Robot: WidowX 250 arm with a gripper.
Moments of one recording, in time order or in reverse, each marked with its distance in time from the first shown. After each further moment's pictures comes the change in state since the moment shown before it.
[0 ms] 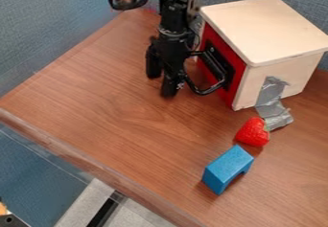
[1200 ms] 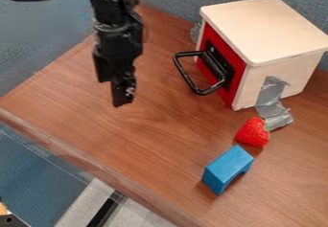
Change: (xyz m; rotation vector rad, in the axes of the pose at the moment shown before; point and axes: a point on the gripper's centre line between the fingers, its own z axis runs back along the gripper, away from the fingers) arm -0.092 -0.022 0.052 0.009 -0.117 0.043
